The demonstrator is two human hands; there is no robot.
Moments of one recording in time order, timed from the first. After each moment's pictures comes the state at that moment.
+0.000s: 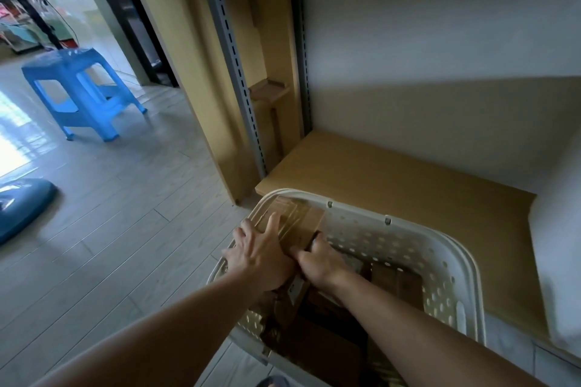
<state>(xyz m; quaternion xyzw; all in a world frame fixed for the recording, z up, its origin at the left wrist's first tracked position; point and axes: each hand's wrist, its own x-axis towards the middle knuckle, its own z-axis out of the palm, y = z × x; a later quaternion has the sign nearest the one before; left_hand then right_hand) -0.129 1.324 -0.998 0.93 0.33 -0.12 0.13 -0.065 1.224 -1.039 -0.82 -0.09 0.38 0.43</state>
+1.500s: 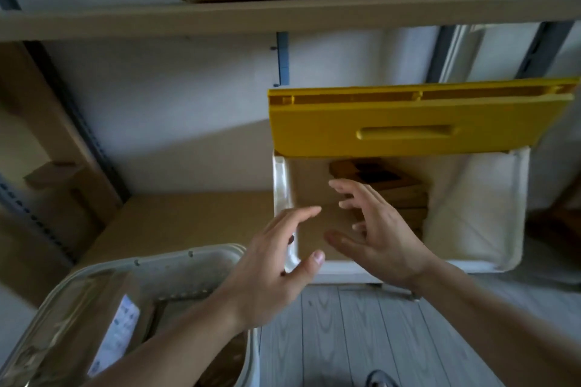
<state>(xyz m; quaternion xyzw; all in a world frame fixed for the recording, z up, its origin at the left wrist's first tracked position) -0.123 1.035 -0.891 0.86 -0.27 0.02 0.43 -0.106 0.814 -0.889 -0.90 -0.16 -0.08 0.40</state>
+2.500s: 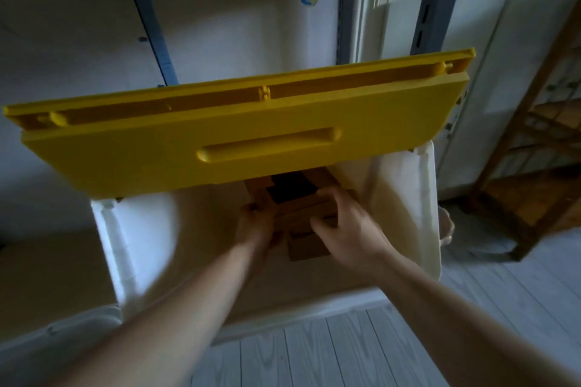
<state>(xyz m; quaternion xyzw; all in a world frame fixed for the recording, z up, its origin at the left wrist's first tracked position) 0.058 0.837 -0.976 0.68 0.14 -0.10 0.71 -0.036 0.691 -0.928 -0.92 0.06 -0.06 0.39</state>
